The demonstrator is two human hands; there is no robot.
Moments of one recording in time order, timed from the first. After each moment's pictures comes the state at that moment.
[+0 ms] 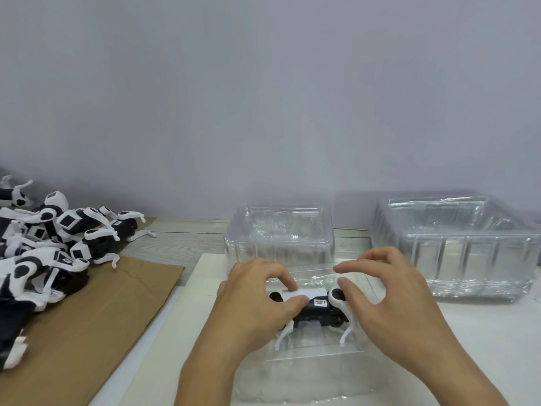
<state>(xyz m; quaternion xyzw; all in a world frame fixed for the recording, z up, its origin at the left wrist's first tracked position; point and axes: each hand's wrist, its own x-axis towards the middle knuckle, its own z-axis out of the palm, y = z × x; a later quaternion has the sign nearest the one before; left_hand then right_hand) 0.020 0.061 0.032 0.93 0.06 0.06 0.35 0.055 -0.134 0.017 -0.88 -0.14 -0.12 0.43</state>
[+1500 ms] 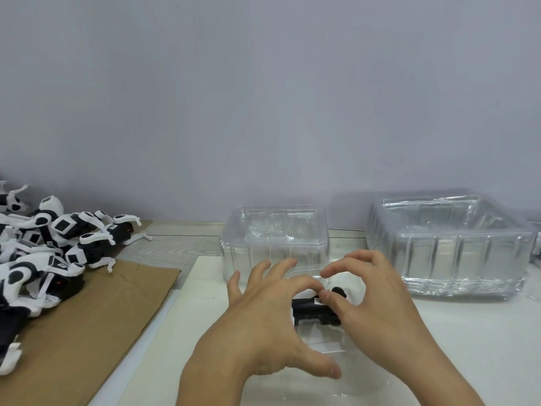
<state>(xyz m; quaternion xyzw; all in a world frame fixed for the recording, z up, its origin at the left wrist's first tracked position) 0.009 0.040 0.055 0.96 -0.04 -0.10 0.25 0.050 -0.123 0.020 -0.88 -0.13 -0.05 0.44</state>
